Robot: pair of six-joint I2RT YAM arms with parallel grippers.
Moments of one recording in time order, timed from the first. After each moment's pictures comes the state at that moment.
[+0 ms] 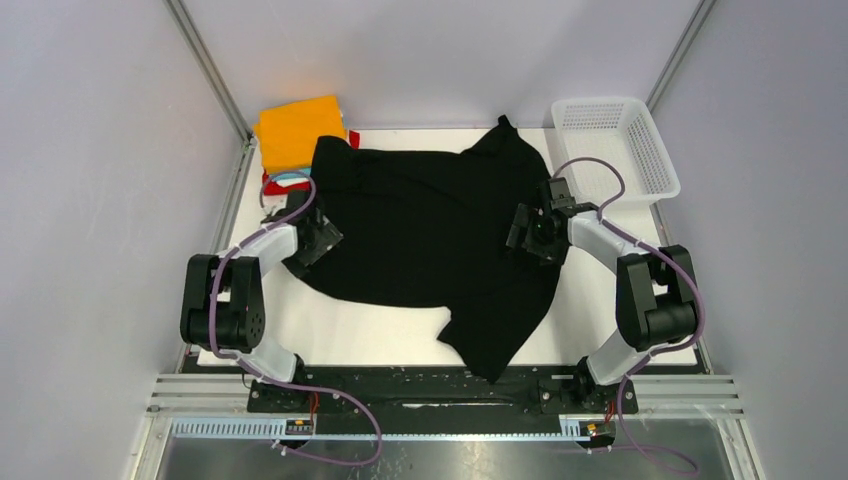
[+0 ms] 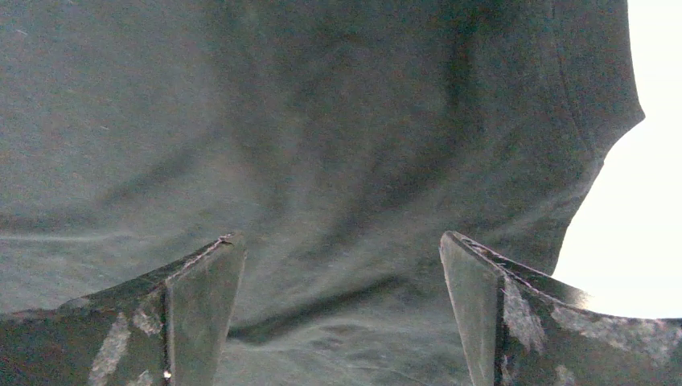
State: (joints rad) left arm -0.09 1.60 0.90 -0.44 -0.19 -0.80; right arm 0.22 1.62 1.02 -0.52 -0.05 0.54
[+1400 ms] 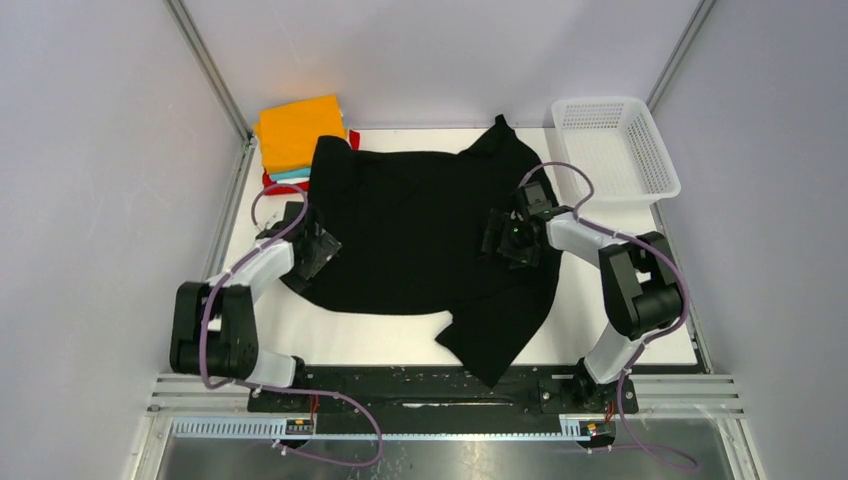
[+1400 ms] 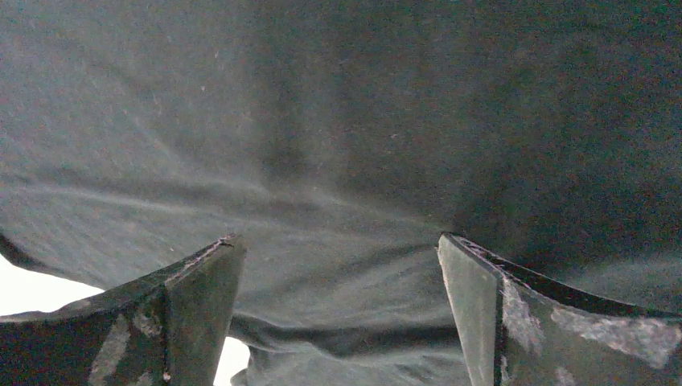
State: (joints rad) left arm -0.07 1.39 0.77 -0.50 -0.18 -0.94; right arm 0.37 1.72 1.01 -0.42 -0.18 0.56
